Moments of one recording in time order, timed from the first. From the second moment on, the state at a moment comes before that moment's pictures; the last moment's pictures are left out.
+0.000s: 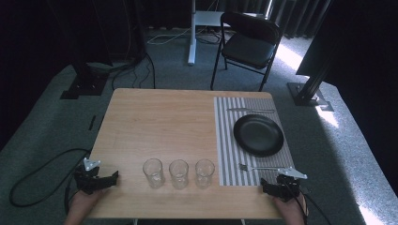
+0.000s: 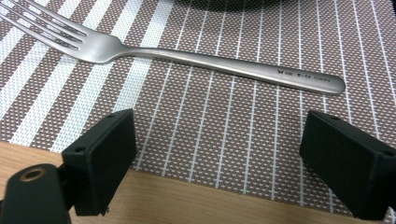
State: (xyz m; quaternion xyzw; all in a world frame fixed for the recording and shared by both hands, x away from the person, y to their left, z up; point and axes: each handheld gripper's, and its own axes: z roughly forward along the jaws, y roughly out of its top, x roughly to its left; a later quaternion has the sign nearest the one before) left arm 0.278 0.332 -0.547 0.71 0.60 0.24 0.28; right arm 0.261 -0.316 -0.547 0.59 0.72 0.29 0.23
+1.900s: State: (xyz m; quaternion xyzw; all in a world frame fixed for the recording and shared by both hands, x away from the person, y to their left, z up) left arm 0.278 0.332 -0.547 0.71 0.60 0.24 0.28; right arm 0.254 -0.291 -0.532 0.54 0.76 0.29 0.21
